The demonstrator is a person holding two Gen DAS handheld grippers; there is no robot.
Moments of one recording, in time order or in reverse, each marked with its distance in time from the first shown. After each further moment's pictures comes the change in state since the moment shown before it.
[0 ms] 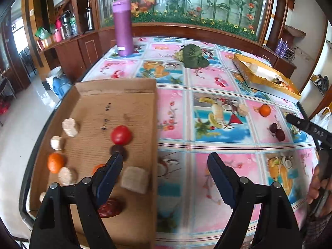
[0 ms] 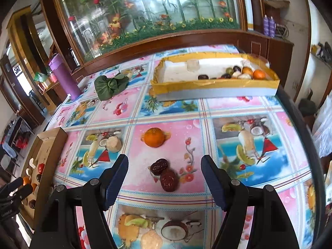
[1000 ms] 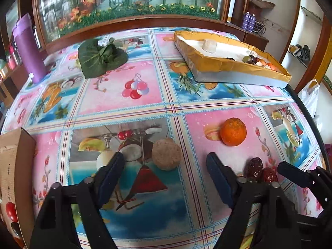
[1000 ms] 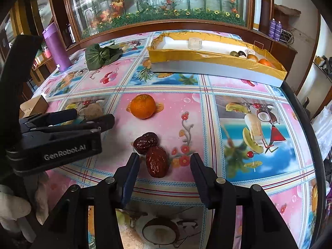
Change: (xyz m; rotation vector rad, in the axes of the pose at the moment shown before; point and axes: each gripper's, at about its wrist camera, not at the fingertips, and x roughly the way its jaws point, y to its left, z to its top) left arm 0.136 -0.159 0.057 0.226 0.015 -0.134; right arm 0.035 0.004 -0.028 -0.129 0.073 -0.106
